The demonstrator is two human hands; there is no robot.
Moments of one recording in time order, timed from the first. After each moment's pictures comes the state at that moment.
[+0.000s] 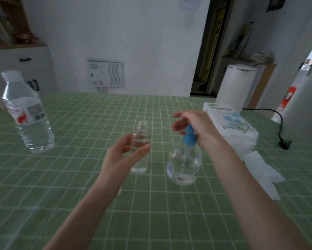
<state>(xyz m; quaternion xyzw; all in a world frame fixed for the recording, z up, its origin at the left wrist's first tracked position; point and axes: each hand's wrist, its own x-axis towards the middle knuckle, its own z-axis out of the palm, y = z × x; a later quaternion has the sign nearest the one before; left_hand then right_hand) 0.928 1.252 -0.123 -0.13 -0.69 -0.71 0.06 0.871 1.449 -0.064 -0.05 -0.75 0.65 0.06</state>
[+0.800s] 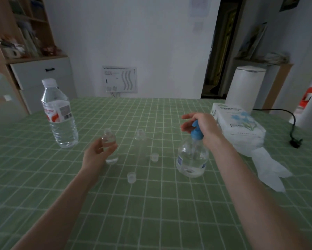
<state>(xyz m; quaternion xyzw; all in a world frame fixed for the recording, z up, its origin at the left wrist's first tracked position) 0.887 1.159 -0.173 0.02 -0.73 -0.67 0.15 0.880 1.445 -0.073 -0.06 -0.71 0.70 0.06</state>
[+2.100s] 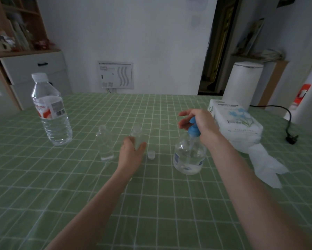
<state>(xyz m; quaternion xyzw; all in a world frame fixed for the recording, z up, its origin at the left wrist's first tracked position) 0.890 1.256 -0.168 0.03 -0.83 -0.54 0.12 0.880 1.444 -0.074 -0.06 -0.71 0.70 0.06</state>
